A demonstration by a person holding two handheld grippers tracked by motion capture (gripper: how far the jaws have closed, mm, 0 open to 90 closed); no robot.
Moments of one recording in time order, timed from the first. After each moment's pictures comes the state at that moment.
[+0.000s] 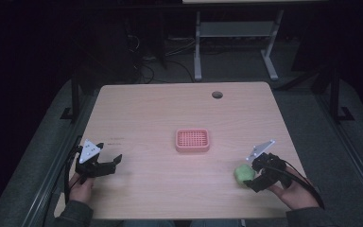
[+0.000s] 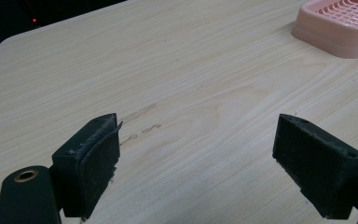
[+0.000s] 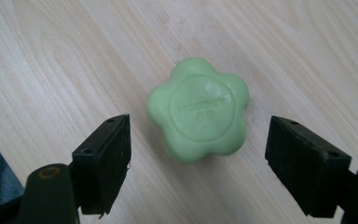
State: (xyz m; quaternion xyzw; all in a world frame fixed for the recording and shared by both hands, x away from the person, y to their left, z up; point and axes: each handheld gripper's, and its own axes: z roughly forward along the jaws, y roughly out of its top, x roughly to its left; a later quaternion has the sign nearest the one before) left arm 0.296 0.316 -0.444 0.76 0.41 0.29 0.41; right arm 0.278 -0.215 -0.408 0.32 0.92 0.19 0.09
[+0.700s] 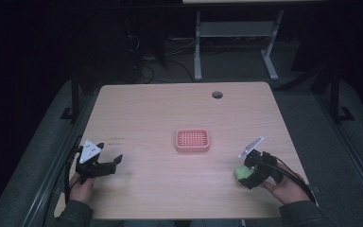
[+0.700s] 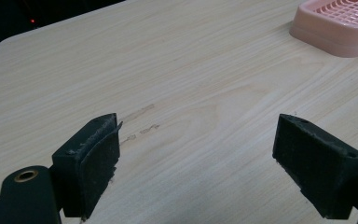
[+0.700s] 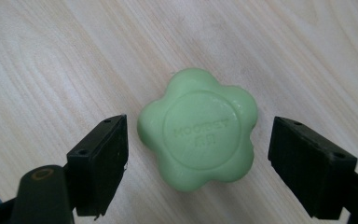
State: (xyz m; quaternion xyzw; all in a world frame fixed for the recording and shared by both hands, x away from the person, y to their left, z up) left arm 0.296 0.315 -0.444 0.76 0.41 0.29 0.41; right arm 0.295 -0.201 -0.420 0.33 0.93 0.16 0.07
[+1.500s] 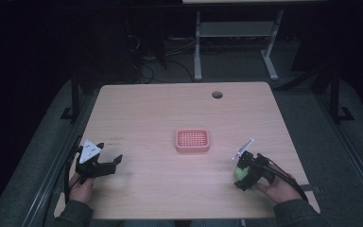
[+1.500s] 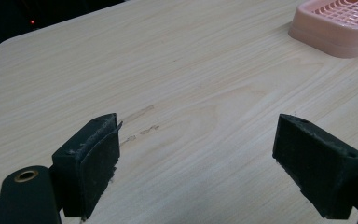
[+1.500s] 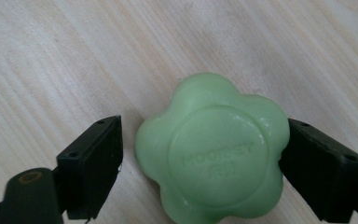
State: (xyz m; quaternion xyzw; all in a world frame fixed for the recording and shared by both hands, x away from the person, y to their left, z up) left arm 0.296 0.315 -0.444 0.77 0.40 0.29 0.40; right arm 0.304 -0.187 -0.441 0.33 0.93 0.13 0.05
